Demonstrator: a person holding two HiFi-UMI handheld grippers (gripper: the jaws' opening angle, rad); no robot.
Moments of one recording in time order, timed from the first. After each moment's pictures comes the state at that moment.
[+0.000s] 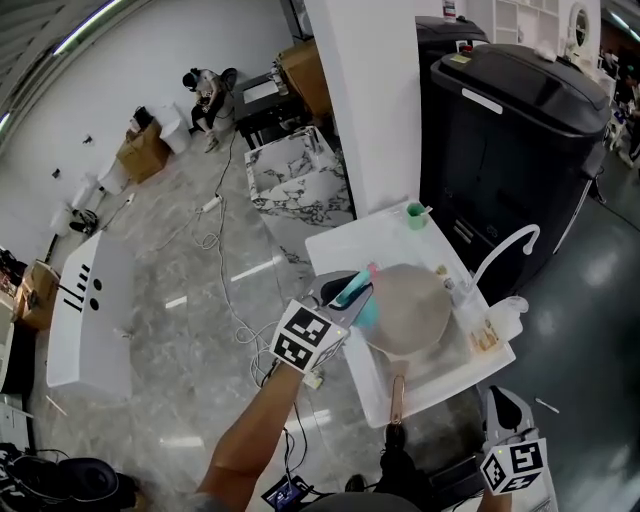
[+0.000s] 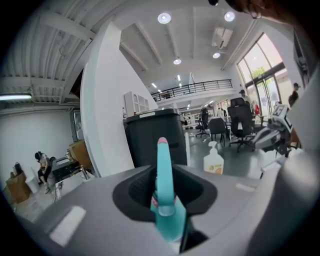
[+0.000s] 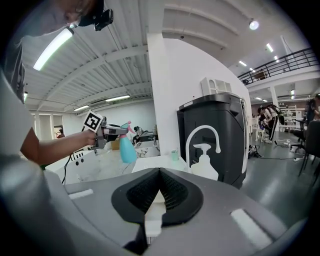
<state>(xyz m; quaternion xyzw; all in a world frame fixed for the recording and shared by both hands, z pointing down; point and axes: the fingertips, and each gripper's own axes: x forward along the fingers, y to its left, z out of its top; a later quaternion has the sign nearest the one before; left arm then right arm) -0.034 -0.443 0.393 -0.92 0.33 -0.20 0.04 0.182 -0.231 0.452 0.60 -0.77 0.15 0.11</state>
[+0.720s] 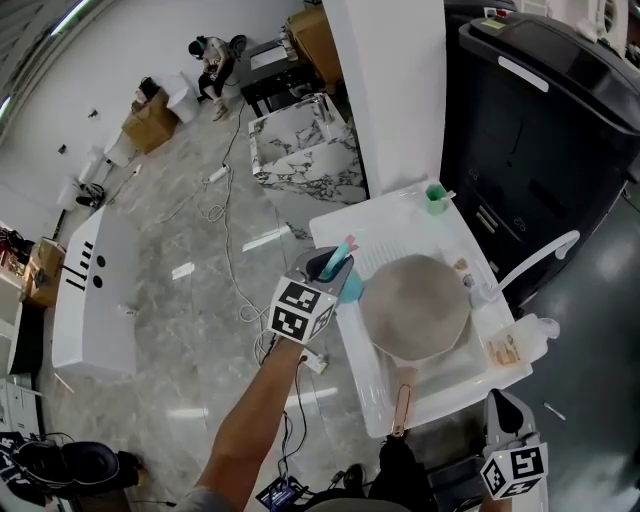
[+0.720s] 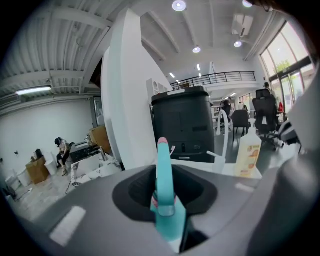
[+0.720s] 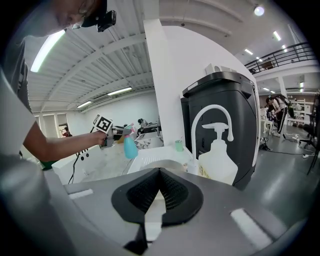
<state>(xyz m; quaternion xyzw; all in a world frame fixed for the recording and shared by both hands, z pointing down) -0.093 -0.566 0.494 -0.87 0.43 -0.23 -0.01 0.179 -0.301 0.521 0.57 -0.79 0.19 0.14</state>
